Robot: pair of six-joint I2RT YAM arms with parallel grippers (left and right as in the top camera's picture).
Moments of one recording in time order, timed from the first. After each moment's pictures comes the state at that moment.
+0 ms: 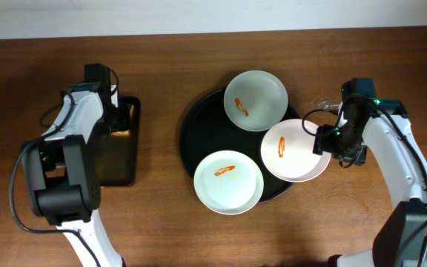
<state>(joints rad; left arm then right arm) 0.09 2.10 1.51 -0.81 -0.03 -0.10 -0.08 1.63 1.23 -1.10 -0.03 0.22</state>
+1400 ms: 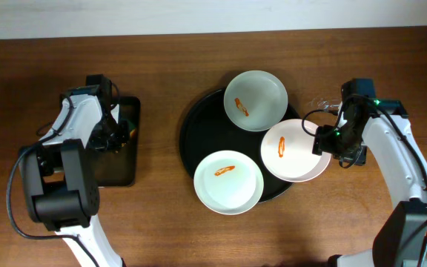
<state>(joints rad) 0.09 2.06 1.46 -1.02 -0.06 -0.07 -0.08 1.63 1.23 -1.10 -0.03 0.22</state>
